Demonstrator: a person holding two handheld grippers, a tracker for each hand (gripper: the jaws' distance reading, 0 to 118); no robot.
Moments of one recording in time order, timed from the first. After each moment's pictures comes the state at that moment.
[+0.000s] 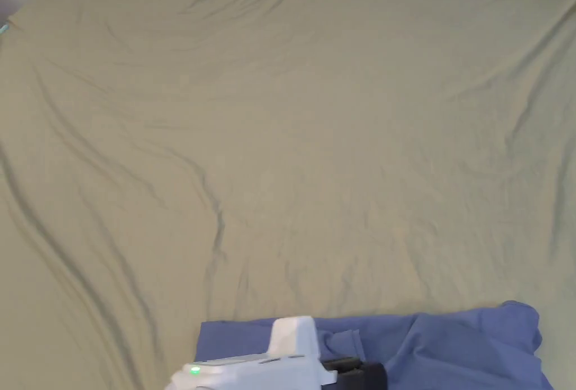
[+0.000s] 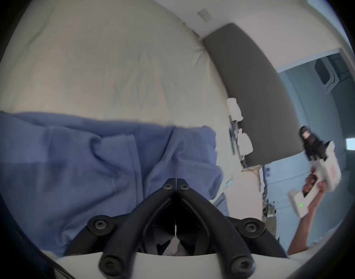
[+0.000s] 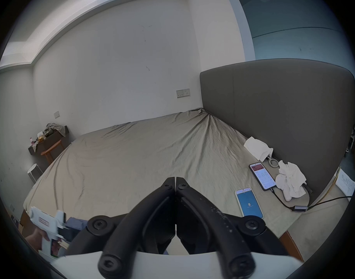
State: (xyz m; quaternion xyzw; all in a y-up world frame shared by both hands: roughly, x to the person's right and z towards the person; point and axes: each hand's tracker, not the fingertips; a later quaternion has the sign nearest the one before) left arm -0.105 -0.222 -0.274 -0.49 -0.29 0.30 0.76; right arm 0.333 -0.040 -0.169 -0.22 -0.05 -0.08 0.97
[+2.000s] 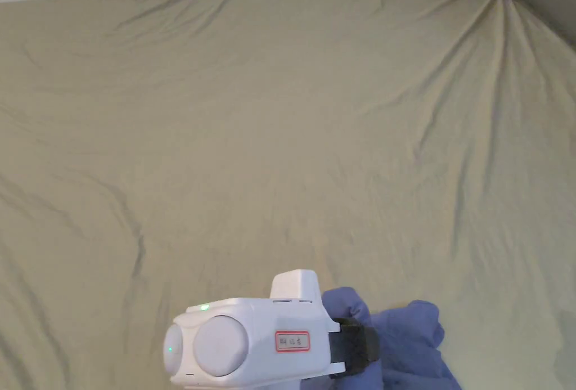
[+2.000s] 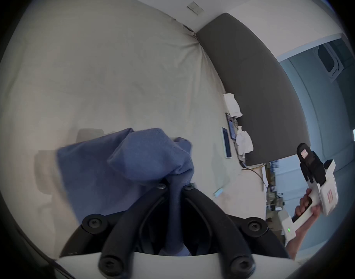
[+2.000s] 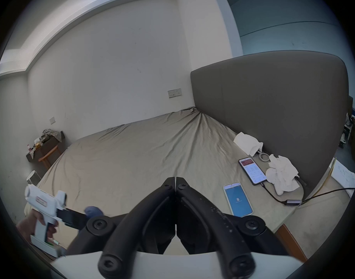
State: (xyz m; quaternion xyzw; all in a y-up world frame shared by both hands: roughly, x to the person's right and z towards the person) left arm 0.032 -0.187 -0.325 -0.55 -0.30 0.23 0.75; right arm 0.382 -0.047 -0.136 -0.22 -0.08 -0.10 0.97
